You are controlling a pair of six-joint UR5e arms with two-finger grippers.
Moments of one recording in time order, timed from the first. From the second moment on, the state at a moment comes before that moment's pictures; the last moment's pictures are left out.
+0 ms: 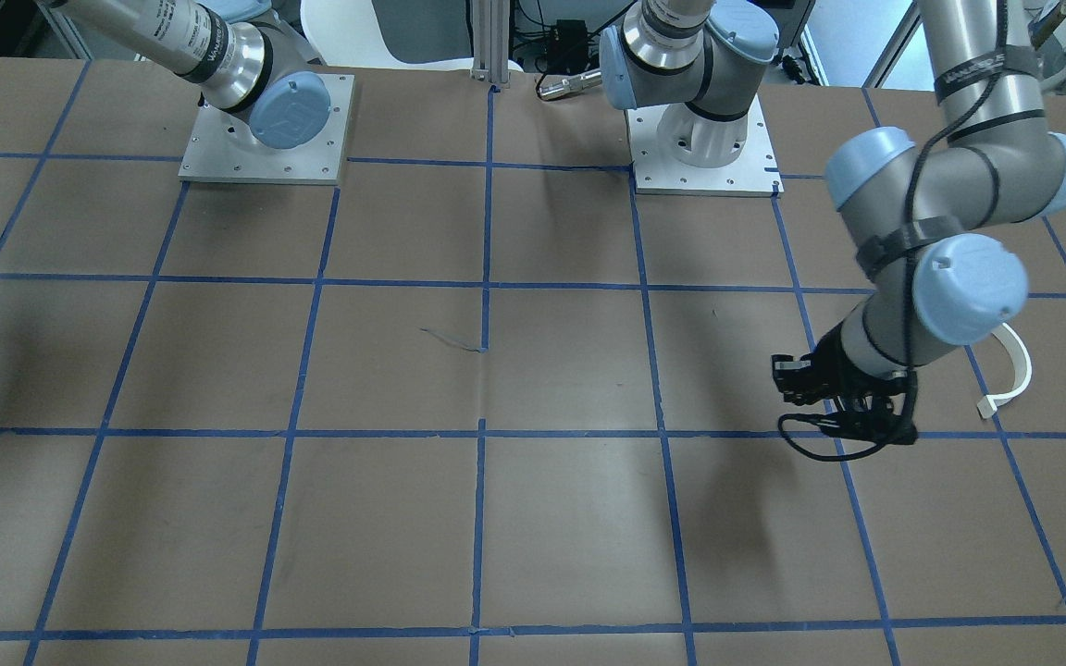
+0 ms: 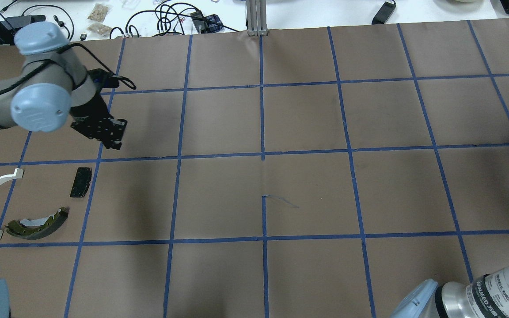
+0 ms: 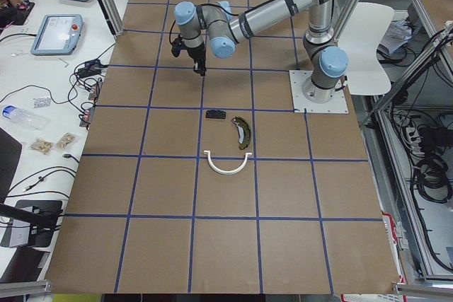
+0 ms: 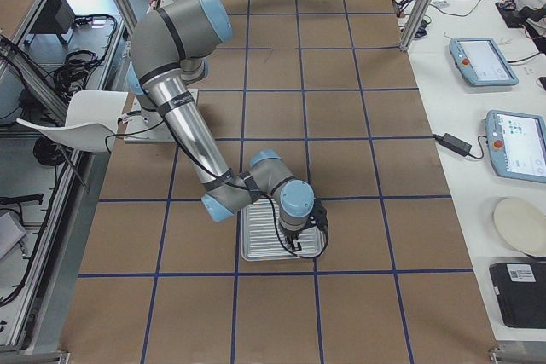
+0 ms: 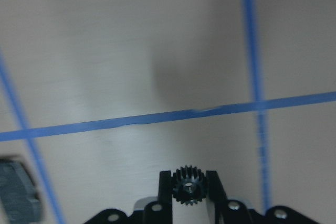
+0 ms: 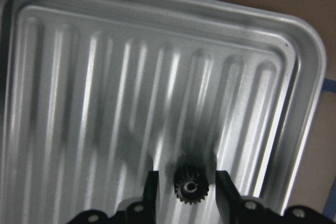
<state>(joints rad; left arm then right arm) -1.26 -1.87 -1.77 -1.23 1.64 0.42 0.59 -0.95 1.57 -2.21 -1.59 -1.22</state>
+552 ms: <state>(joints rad) -0.94 -1.90 -1.77 -1.20 1.74 0.67 0.59 -0.94 1.57 -2.23 -1.59 -1.22</state>
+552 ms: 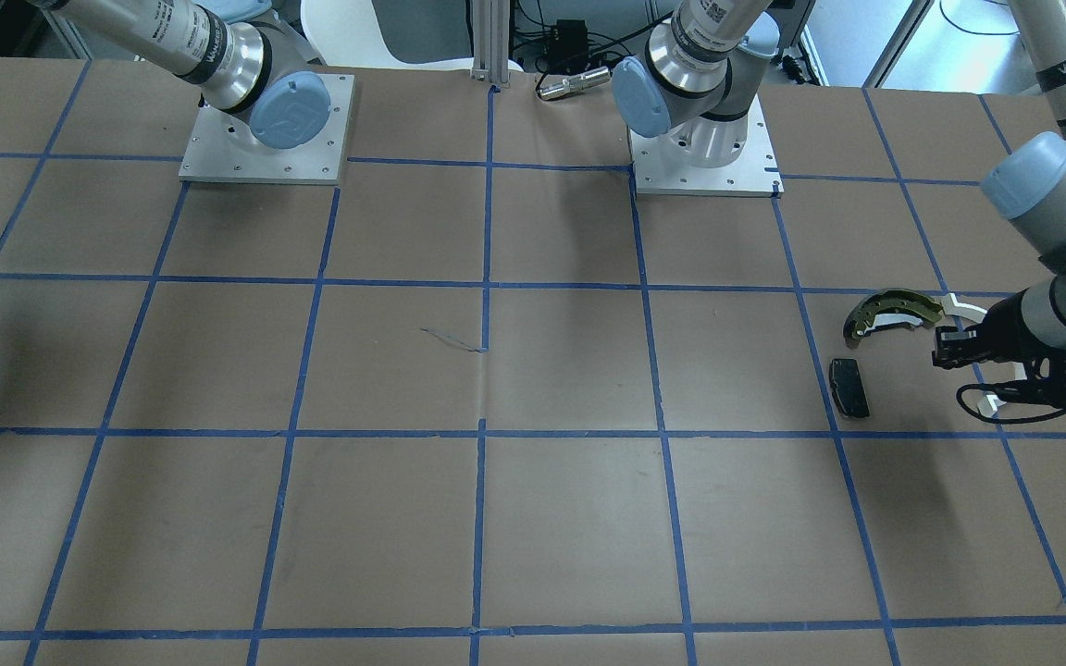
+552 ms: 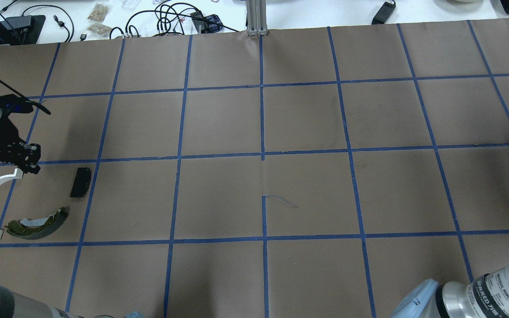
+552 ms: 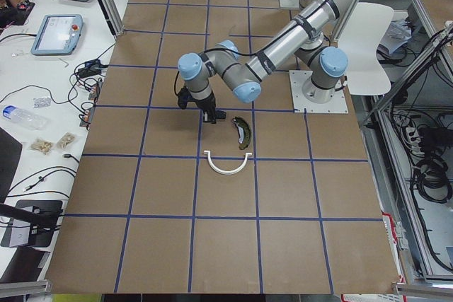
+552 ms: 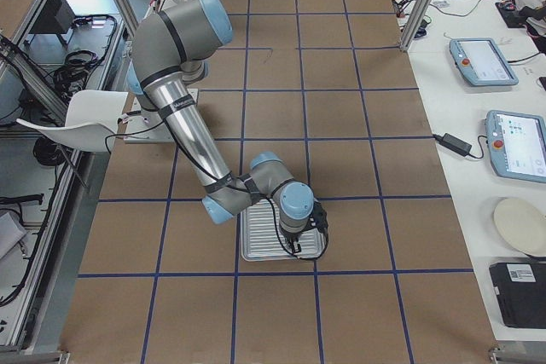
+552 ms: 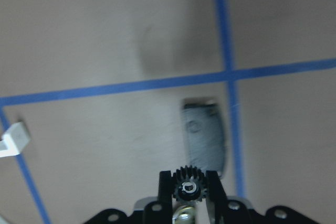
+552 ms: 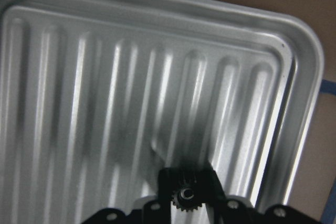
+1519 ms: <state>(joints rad) -0.87 -2.03 -1.77 -1.15 1.74 0.68 0.99 -1.19 1.63 -2.01 -1.59 -0.69</state>
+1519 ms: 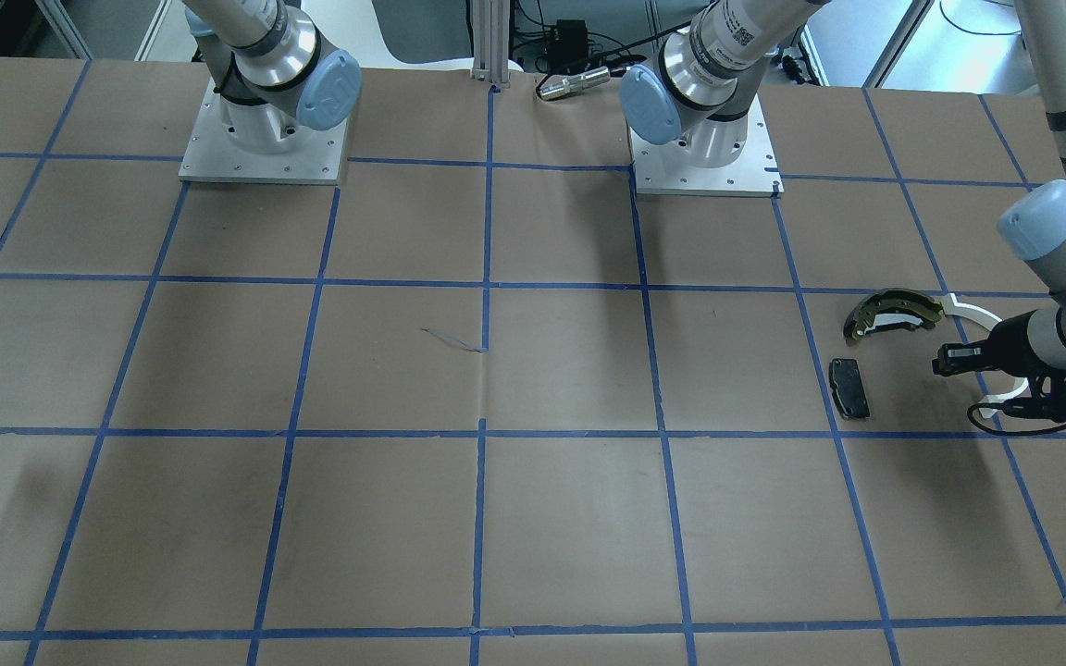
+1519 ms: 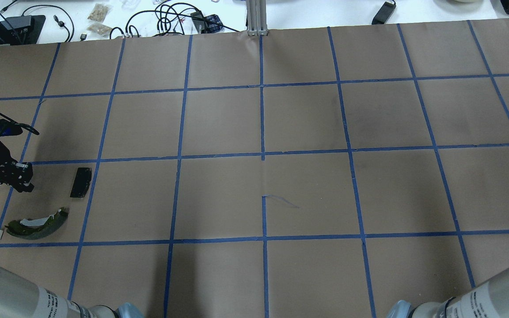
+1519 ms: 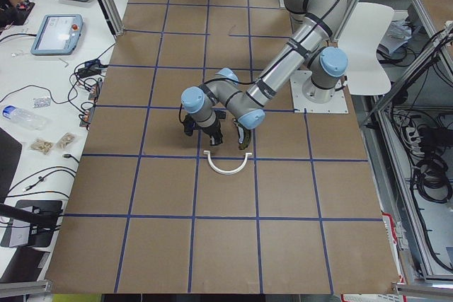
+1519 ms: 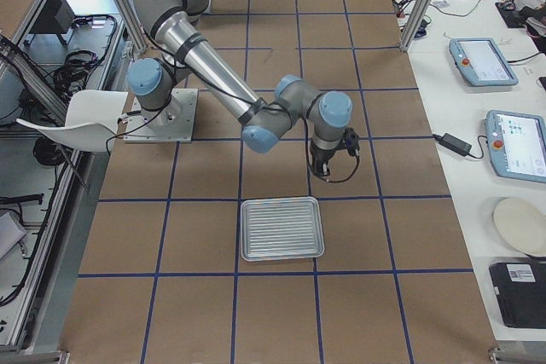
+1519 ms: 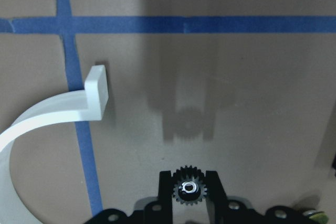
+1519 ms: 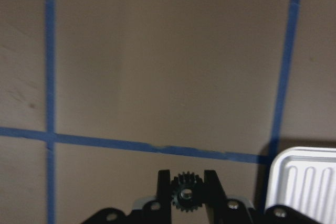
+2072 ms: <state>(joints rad) -0.87 -2.03 -1.76 -1.15 1.73 0.67 1.45 -1.30 1.81 -2.03 -1.60 -0.01</state>
